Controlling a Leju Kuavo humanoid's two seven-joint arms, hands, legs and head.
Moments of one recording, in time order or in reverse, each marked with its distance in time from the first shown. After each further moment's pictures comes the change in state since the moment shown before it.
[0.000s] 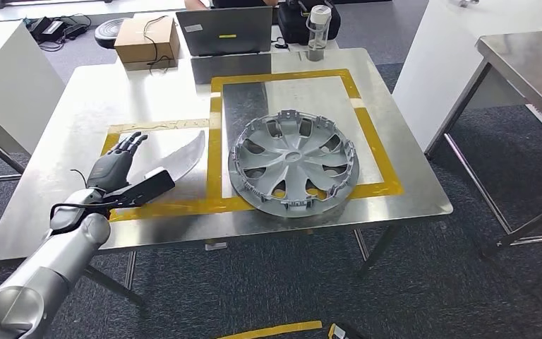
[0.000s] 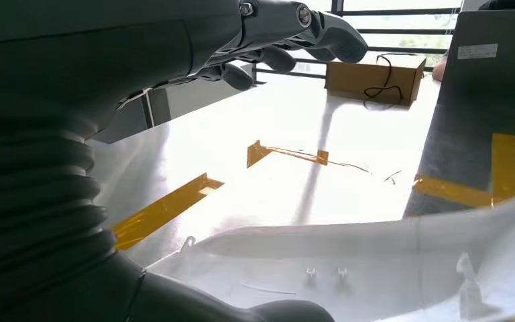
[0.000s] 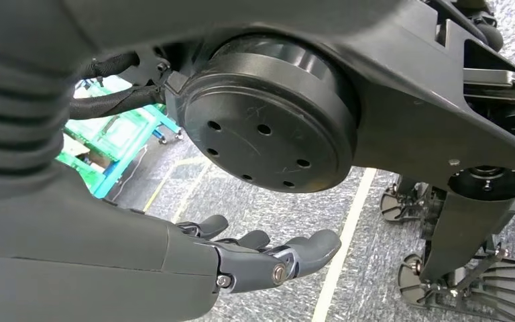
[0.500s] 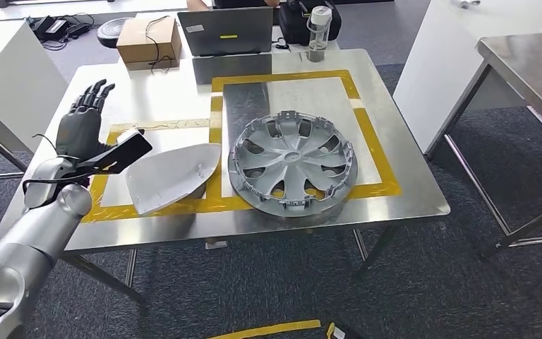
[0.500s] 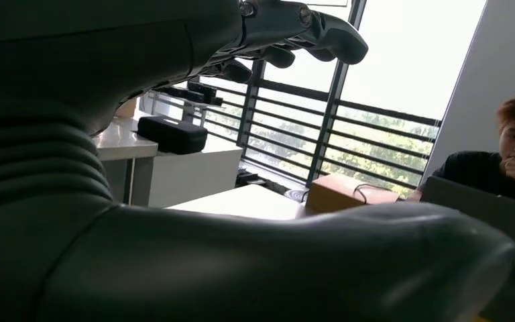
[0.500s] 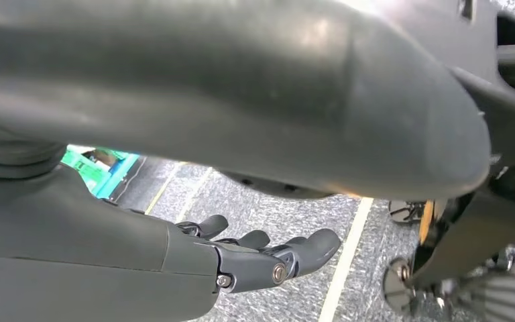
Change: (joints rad) left arm -0.113 0.030 0.046 -0.046 0.065 0.175 -0.092; right arm -0.001 -0.002 0.003 0.000 0.004 0.007 0.003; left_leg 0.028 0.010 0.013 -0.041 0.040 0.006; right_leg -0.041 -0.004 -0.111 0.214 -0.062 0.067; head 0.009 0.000
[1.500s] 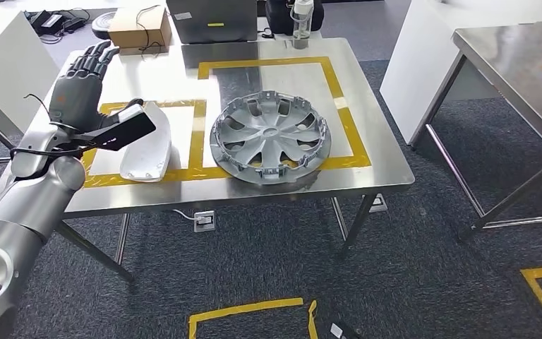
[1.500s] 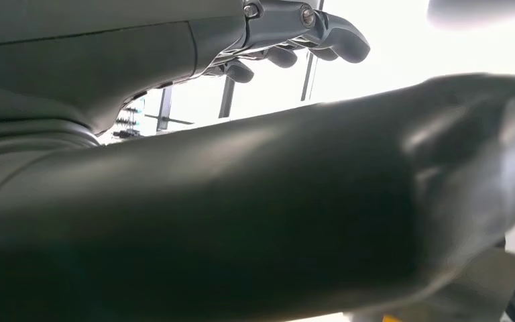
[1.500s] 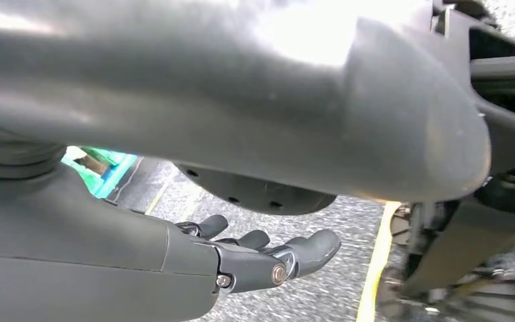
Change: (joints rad) left arm -0.079 -0.012 -0.015 -0.045 -0.107 -0.049 -0.012; right arm -0.007 0.021 -0.003 0.000 -0.039 -0.019 0.000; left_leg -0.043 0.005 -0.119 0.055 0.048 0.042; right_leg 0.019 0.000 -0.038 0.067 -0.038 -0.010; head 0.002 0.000
